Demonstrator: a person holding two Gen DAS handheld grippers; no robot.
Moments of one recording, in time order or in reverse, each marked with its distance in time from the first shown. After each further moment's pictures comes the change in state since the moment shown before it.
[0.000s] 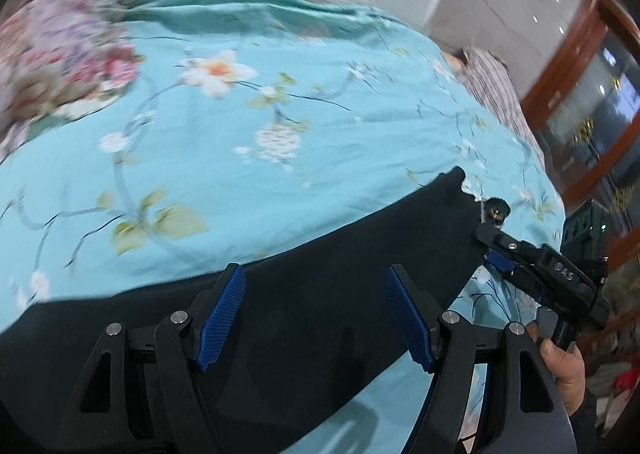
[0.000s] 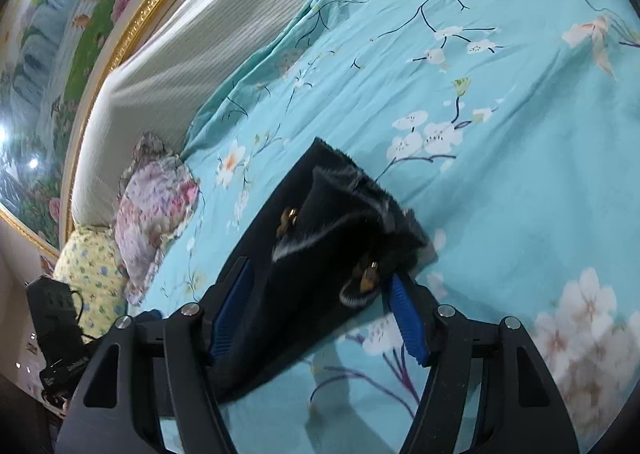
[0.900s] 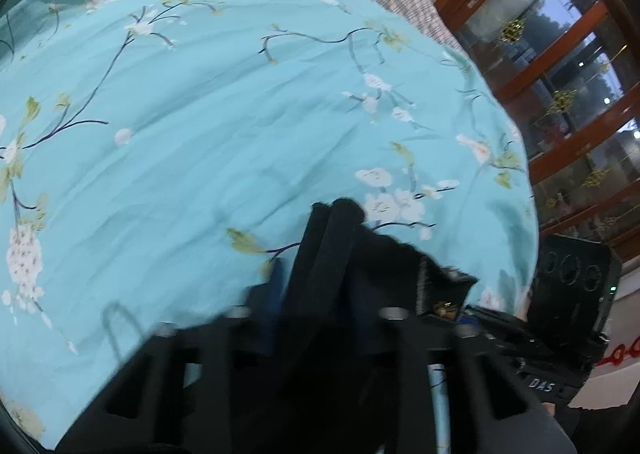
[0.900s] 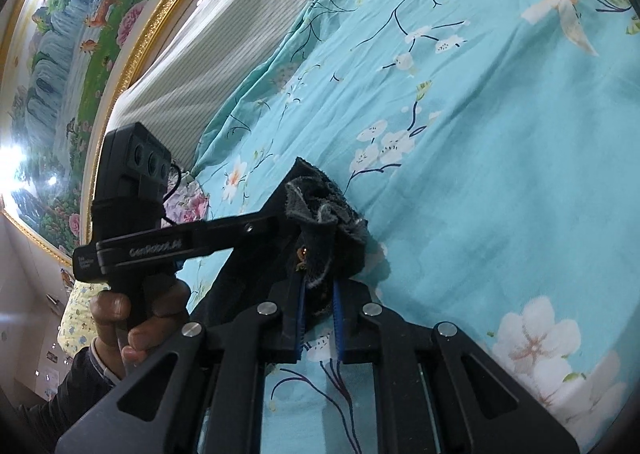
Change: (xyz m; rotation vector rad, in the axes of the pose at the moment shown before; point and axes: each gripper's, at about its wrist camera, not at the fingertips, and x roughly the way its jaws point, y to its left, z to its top) left arm 0.153 -0.119 0.084 0.258 0.286 -0.297; right arm -0.010 -0.037 0.001 0.045 -0.028 0.083
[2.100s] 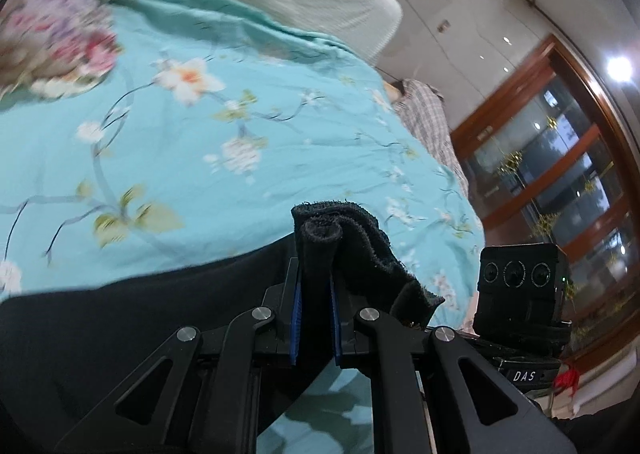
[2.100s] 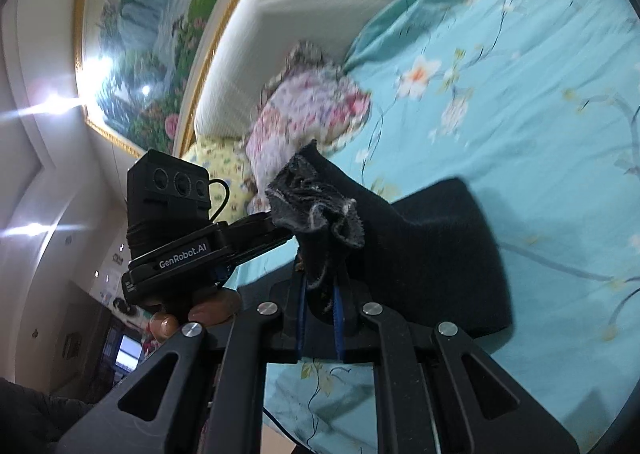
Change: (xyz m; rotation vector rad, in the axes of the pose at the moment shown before) left arm -0.196 0.083 -0.192 -0.294 -0.413 -0.025; right arm 0.050 0.157 -0.071 -0.195 0.294 0.365
